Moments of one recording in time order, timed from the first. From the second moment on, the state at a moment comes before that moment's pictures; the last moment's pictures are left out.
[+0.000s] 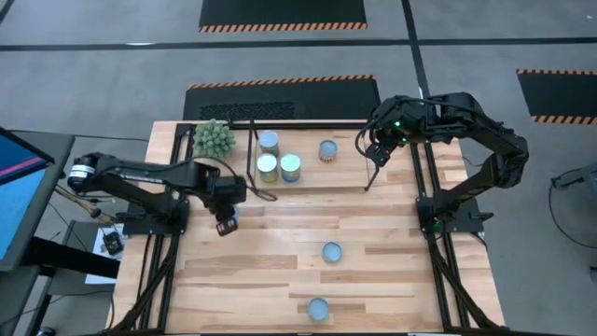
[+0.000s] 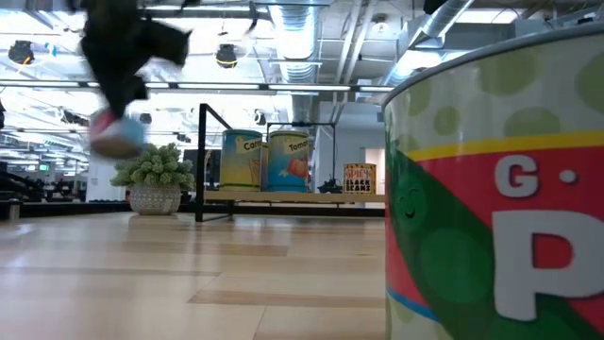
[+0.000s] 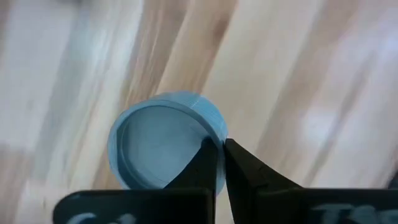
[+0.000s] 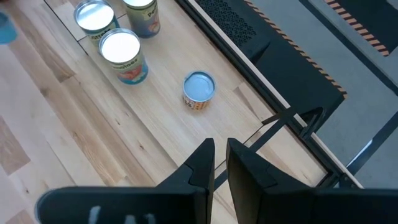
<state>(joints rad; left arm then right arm) -0.01 1.22 0.95 -1.04 0.15 -0.44 -0.17 1.43 1.96 -1.57 0.39 0.38</state>
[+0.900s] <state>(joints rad) 0.22 2.03 1.97 -0.86 0.04 0.29 -0.04 1.26 1.96 -1.57 0.45 0.53</state>
